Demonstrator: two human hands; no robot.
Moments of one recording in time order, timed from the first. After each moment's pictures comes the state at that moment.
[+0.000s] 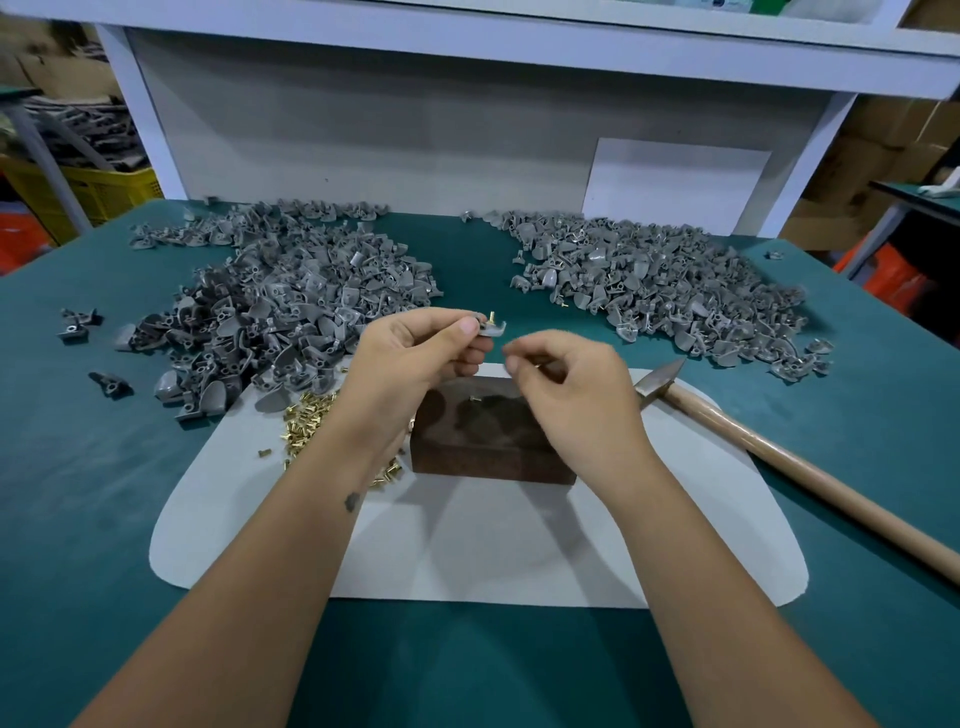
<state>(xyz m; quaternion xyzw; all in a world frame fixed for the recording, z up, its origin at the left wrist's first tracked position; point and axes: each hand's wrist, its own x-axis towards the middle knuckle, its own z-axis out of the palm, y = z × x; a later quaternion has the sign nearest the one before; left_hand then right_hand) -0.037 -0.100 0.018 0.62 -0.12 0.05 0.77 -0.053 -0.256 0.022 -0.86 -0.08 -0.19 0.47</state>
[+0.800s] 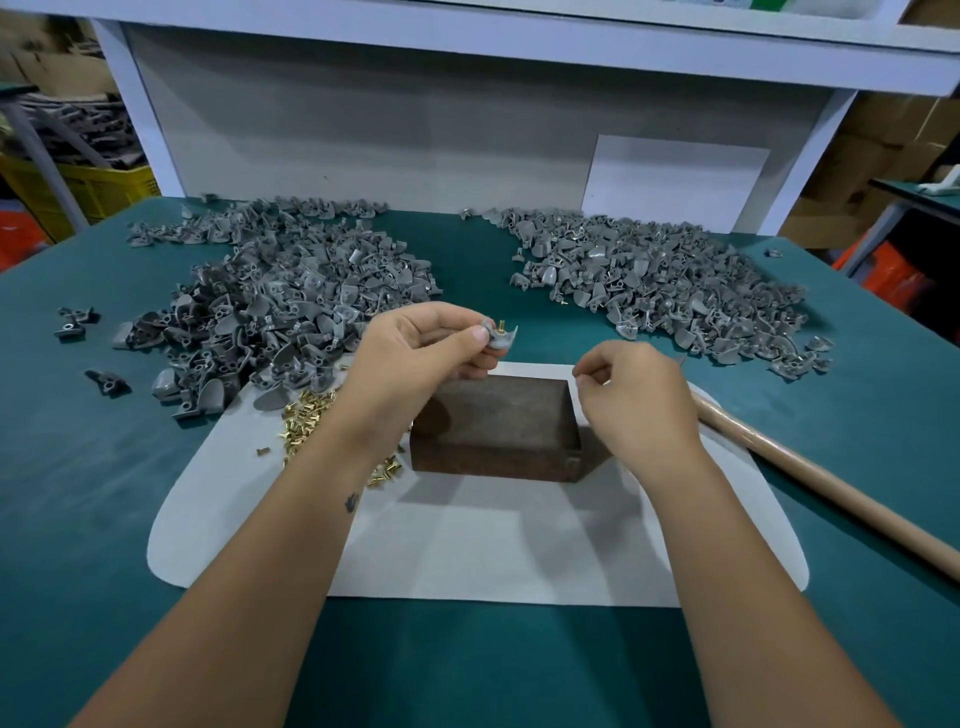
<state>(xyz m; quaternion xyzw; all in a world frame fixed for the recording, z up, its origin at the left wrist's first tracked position) -0.039 -0.099 0.021 0.65 -0.16 0.04 0.75 -0.040 -0.296 0.017 -0.95 0.06 -0.17 0.26</state>
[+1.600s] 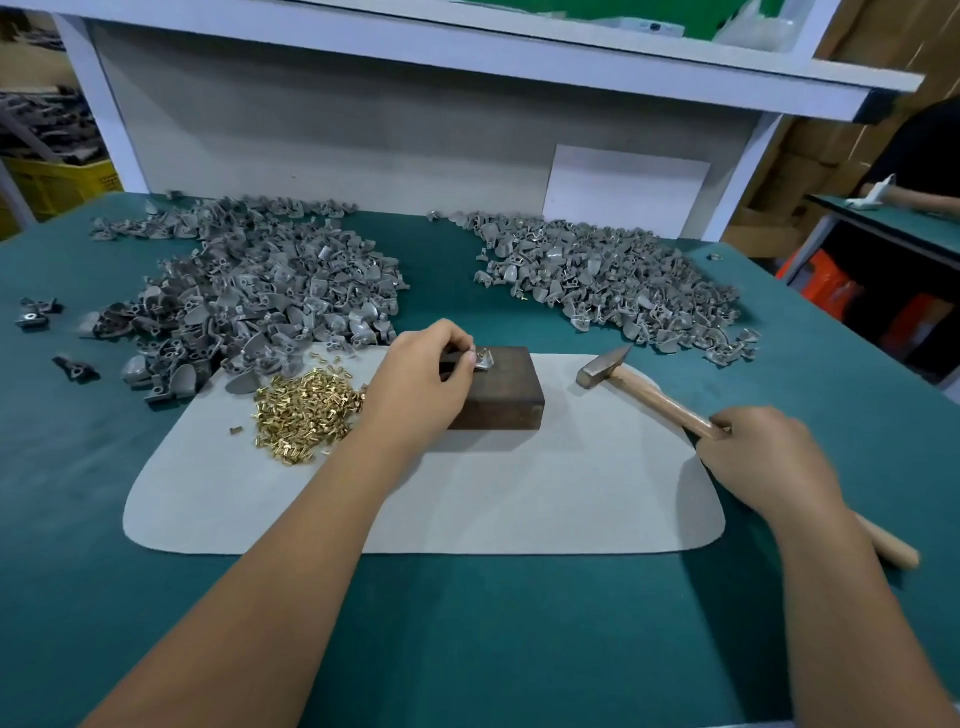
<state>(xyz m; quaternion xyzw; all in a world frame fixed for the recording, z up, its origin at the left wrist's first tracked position) -0.034 -0.133 -0.017 0.87 -0.13 0.17 0.45 -0.119 -0.409 0.023 -0.96 0.25 -0.04 0.08</state>
